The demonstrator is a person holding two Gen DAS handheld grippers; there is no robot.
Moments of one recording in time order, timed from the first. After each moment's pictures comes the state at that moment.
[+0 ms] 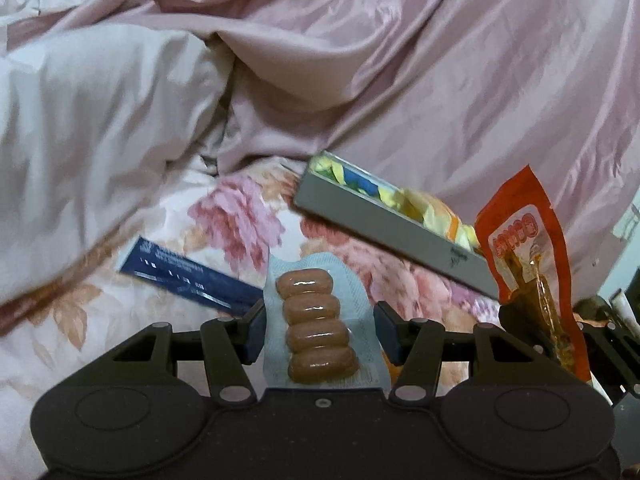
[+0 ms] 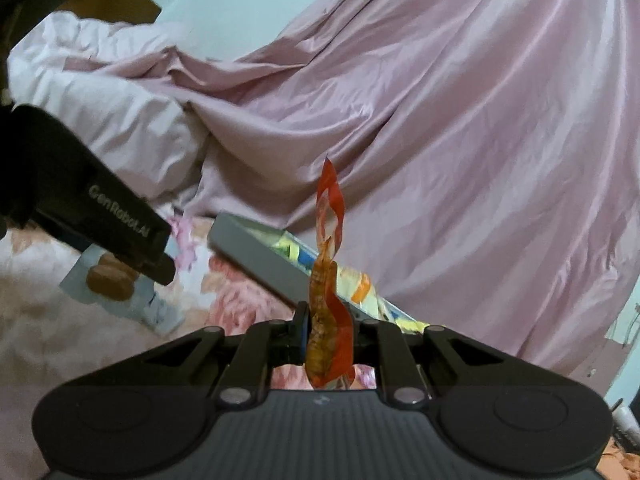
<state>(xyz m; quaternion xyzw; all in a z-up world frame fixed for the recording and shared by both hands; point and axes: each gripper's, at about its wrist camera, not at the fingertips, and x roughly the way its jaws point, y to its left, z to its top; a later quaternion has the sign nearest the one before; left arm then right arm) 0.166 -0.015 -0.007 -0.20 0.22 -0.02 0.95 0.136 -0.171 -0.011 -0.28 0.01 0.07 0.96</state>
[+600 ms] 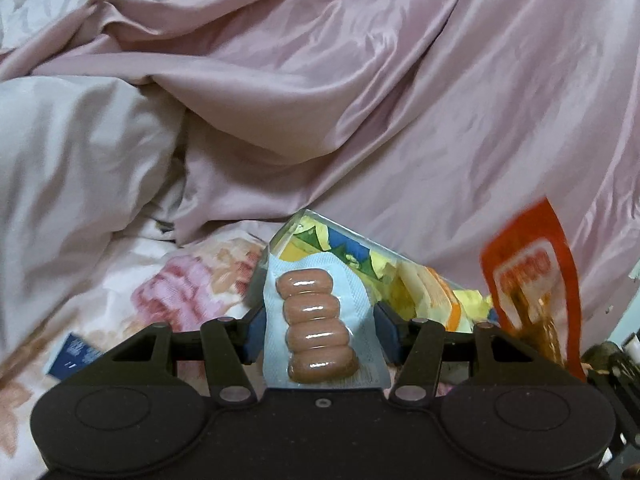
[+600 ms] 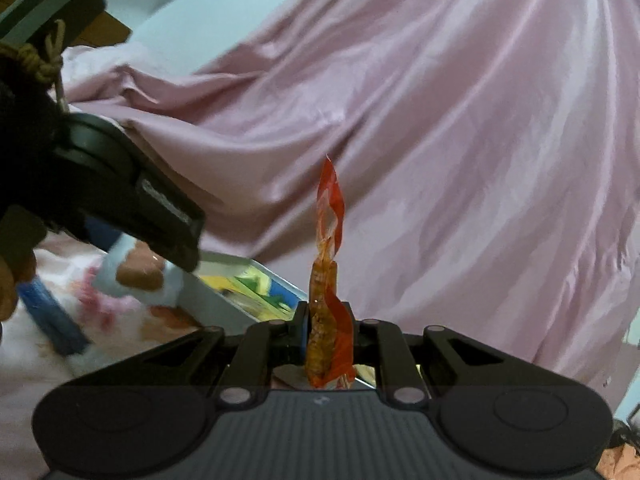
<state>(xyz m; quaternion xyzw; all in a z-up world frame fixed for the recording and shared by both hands) 0.262 -0.033 0.026 -0.21 0.17 -0.01 0.96 0.214 -0.195 0.011 -0.24 -0.02 0.06 0.97</state>
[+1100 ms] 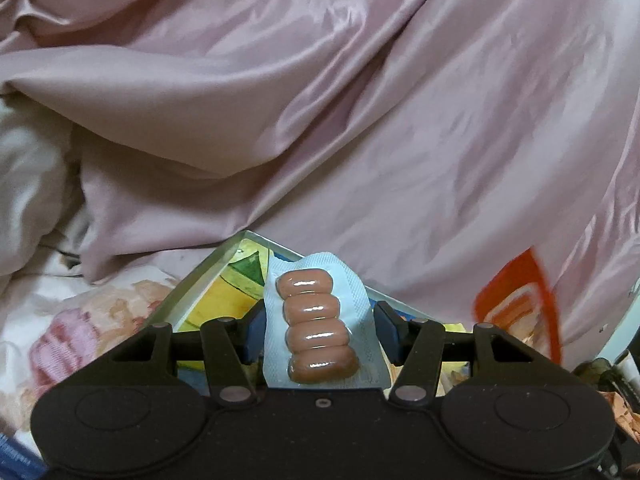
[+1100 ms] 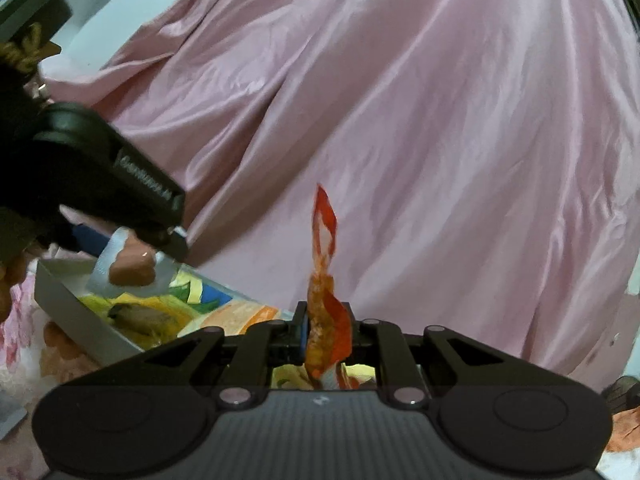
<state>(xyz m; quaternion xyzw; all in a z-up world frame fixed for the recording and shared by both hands) 0.362 -0.062 0.042 -0.21 0.17 -0.04 0.96 0.302 -0.236 0.018 -0.17 -0.01 0.02 0.99</state>
